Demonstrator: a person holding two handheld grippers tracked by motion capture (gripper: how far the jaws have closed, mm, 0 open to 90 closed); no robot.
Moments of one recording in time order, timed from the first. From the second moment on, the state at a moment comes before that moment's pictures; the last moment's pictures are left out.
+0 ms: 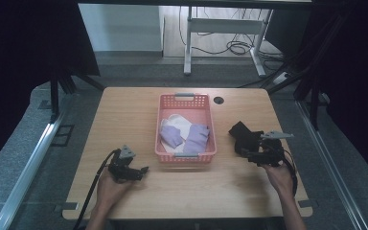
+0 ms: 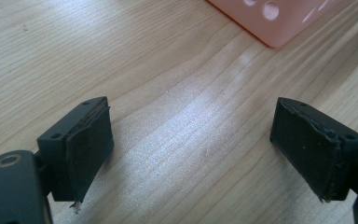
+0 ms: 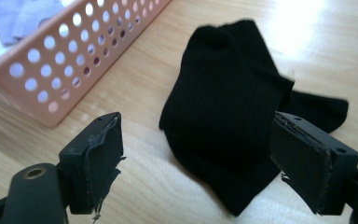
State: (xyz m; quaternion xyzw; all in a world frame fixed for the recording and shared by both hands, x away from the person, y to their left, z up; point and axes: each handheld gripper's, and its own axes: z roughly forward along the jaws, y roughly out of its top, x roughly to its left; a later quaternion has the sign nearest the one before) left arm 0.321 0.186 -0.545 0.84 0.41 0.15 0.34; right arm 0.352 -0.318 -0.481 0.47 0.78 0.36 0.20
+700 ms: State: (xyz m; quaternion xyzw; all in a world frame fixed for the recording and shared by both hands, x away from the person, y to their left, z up) left arm 0.321 0.186 -0.545 0.84 0.41 0.15 0.34; right arm 0.344 -0.325 -0.527 0.48 0.80 0.30 0.18
